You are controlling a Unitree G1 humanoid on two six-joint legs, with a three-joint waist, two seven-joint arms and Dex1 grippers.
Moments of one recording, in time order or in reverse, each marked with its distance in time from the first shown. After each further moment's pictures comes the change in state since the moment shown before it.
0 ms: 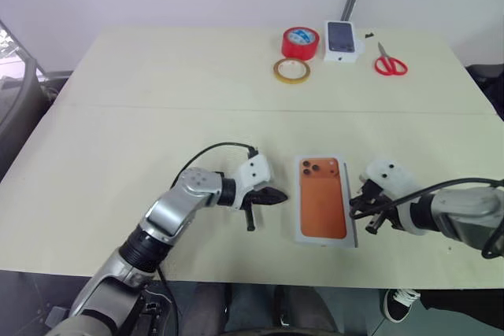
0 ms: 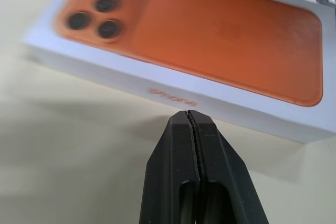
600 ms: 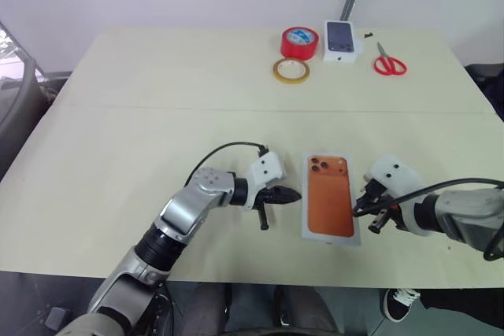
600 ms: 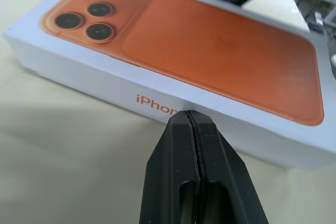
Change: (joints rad) left arm -0.011 -0.095 0.050 0.025 -0.030 0.040 0.023; right arm 0.009 0.035 -0.035 -0.008 -0.030 0.069 -0.002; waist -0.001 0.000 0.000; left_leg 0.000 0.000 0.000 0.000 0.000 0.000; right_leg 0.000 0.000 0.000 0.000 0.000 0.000
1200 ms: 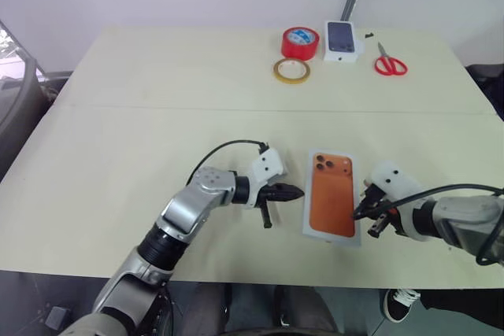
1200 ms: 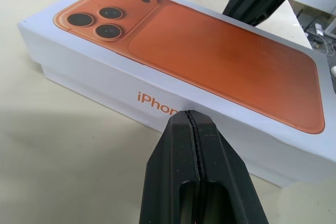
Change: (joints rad) left arm 0.000 -0.019 0.001 0.009 0.004 0.000 0.006; right arm 0.051 0.038 0.002 0.000 -0.065 -0.003 0.021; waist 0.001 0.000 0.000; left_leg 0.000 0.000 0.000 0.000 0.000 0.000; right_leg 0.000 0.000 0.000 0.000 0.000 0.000
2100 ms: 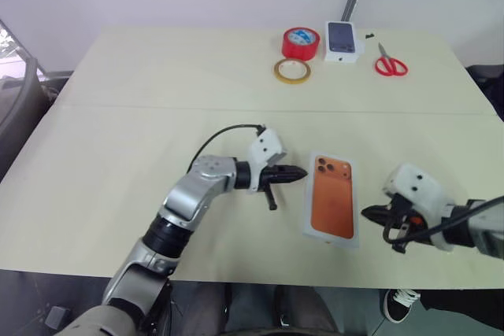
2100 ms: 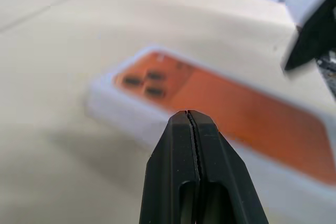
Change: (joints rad) left arm -0.092 -0.085 0.045 0.058 -0.024 -0.005 0.042; right arm 0.209 -0.033 -0.190 -0.102 -0.056 -0.190 0.291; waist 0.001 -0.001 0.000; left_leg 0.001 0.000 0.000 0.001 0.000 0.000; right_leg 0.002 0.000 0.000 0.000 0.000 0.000
